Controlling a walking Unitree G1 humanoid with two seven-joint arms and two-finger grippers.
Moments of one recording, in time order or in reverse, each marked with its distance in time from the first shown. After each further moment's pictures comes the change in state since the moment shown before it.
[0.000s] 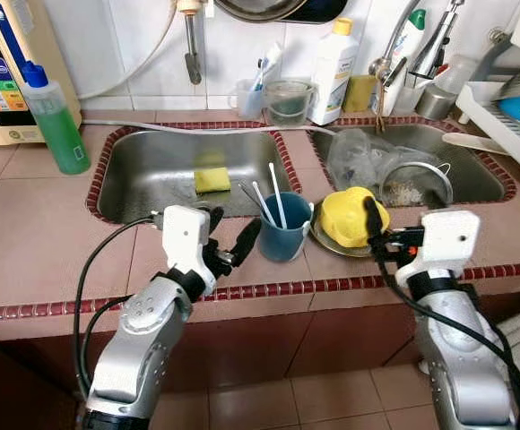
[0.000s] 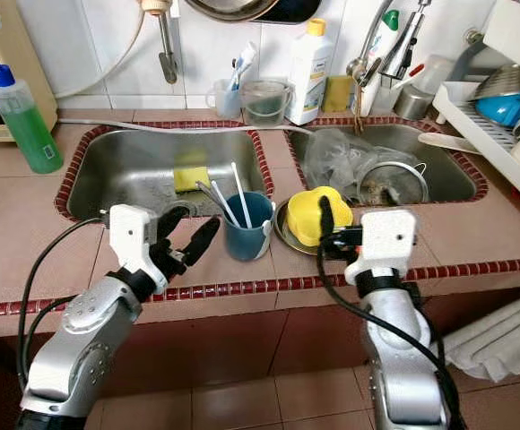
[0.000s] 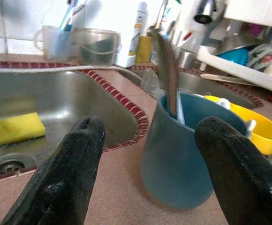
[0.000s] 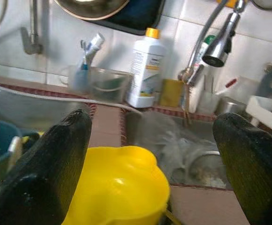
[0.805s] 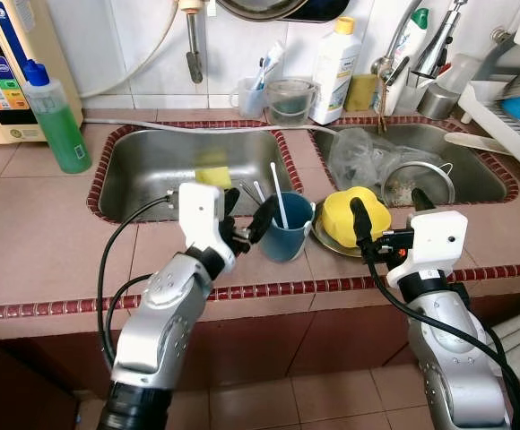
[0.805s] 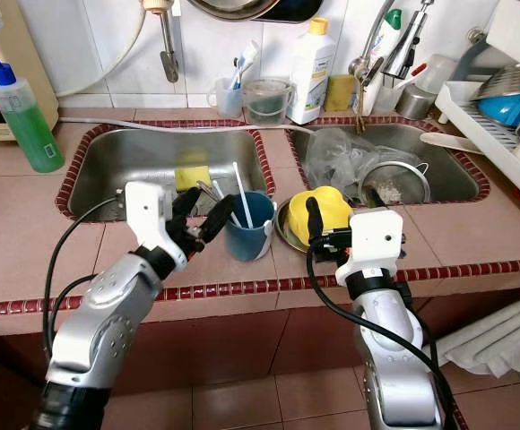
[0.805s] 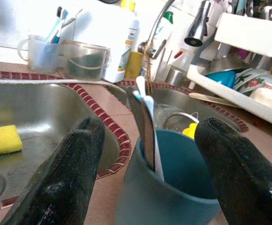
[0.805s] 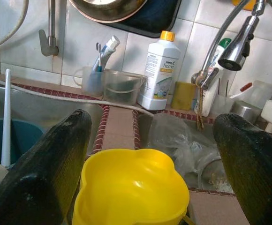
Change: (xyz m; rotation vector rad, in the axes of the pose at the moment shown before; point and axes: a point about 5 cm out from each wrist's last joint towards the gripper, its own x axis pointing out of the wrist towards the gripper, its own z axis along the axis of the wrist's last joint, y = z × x) left arm 0.029 -0.015 0.017 -0.077 -0.045 -0.036; right arm -0.001 0.009 0.000 0.006 -0.003 0.044
